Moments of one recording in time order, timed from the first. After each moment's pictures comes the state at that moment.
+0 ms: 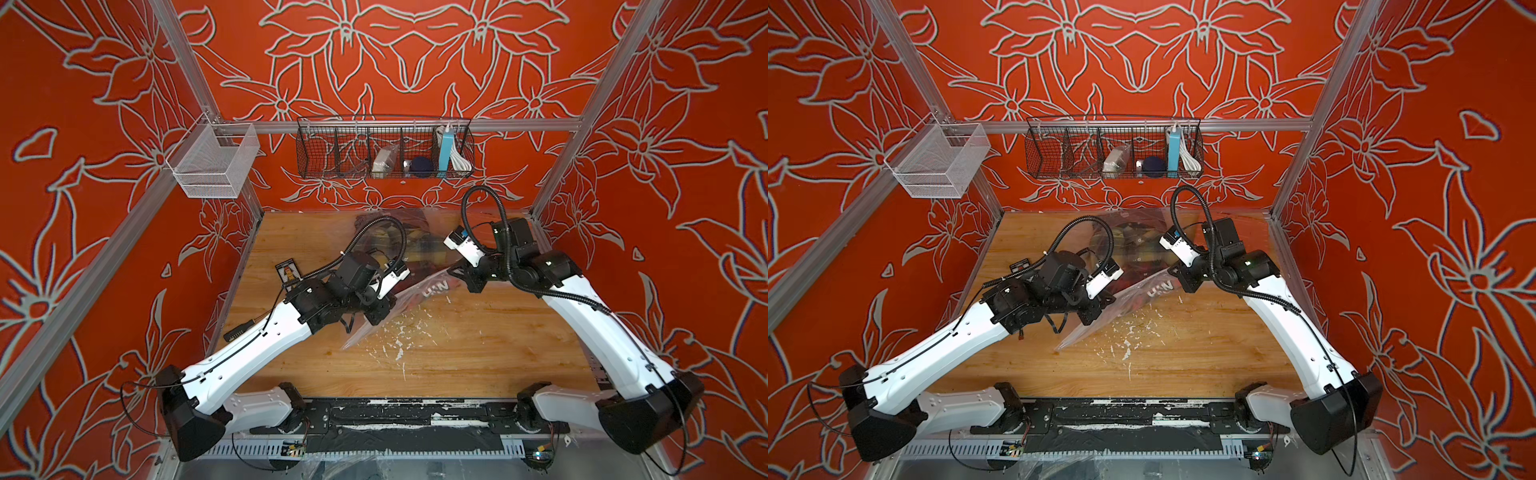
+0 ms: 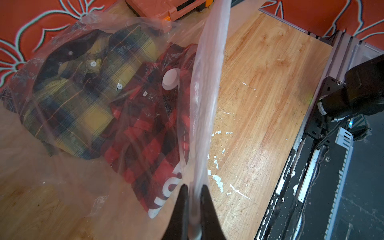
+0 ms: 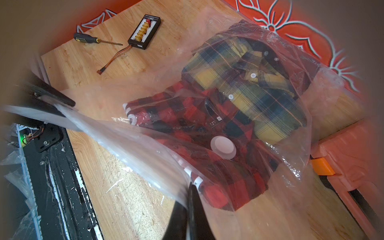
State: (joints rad) left arm -0.74 1.18 1.19 -0.80 0.11 0.10; right arm 0.42 1.25 1.32 -0.87 -0.43 -0.34
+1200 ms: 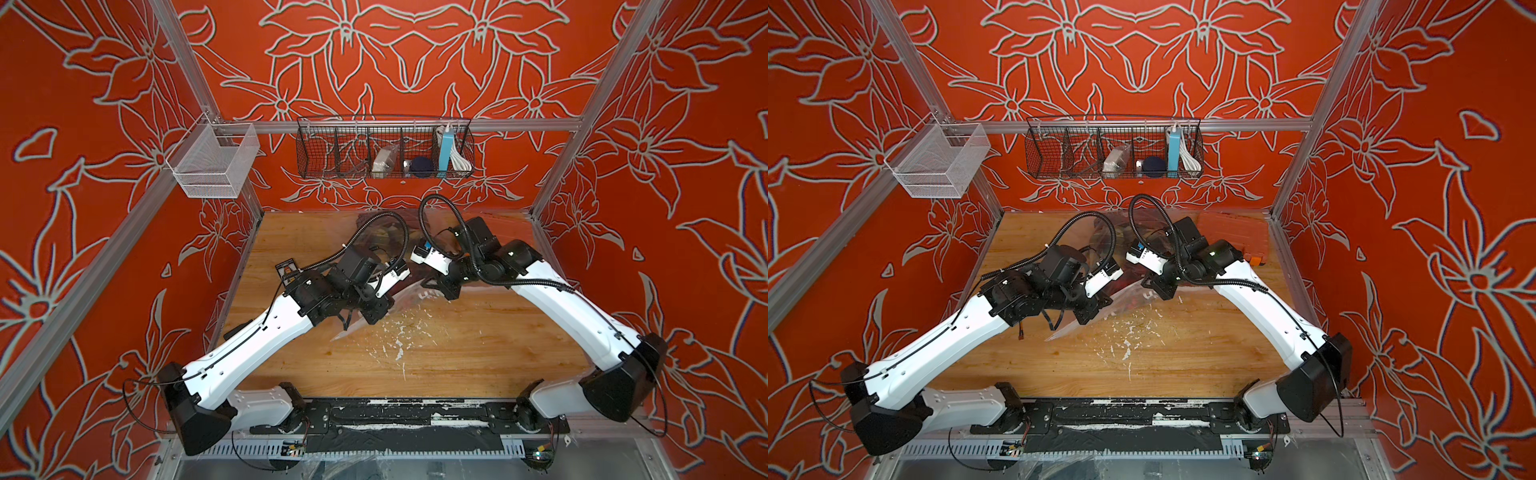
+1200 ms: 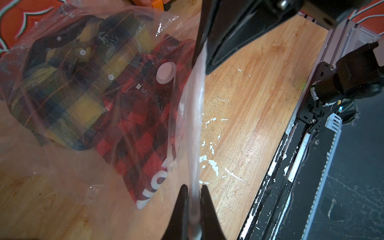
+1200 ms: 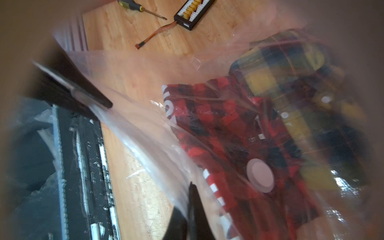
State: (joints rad) left arm -0.73 1.22 1.29 -0.92 0.16 0.12; right arm 0.62 1.43 1.44 -0.96 -0.47 -0.43
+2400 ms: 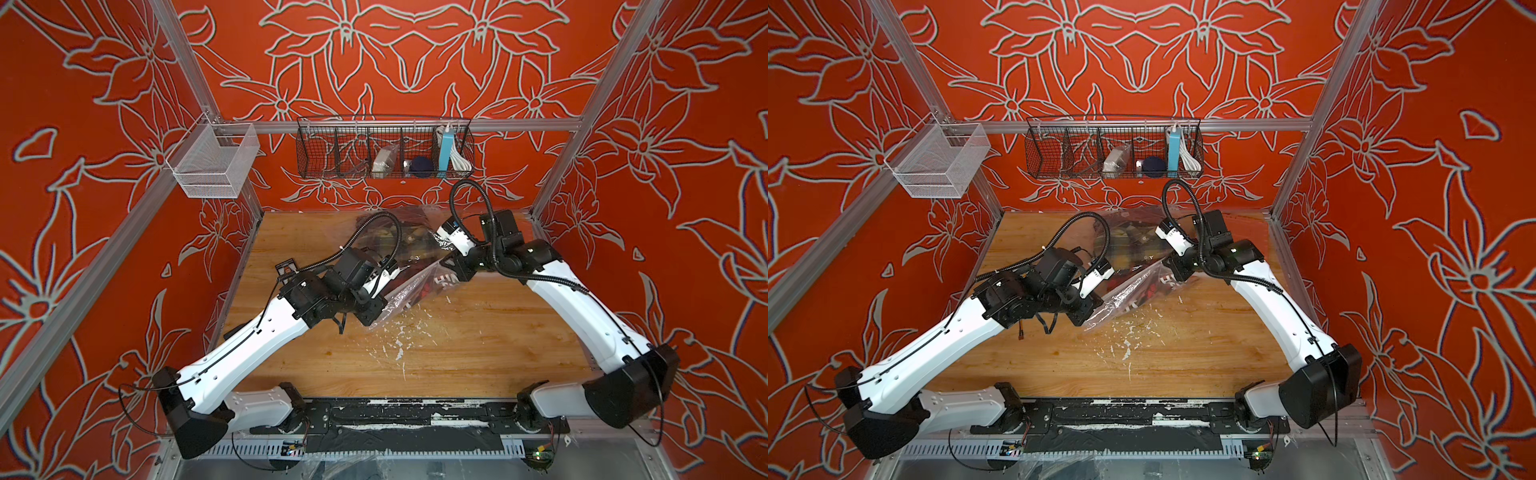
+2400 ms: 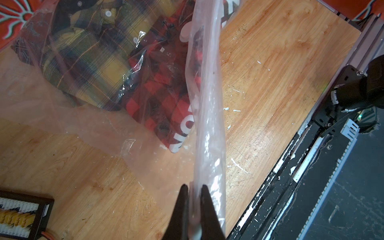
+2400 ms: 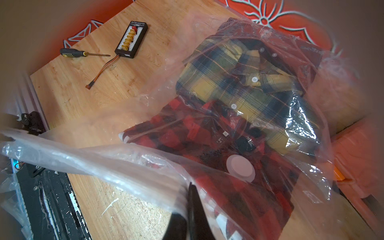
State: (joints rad) left arm -0.73 1.20 1.30 -1.03 0.05 0.02; right arm 0.42 1.38 1.37 -0.80 -0.40 -0.25
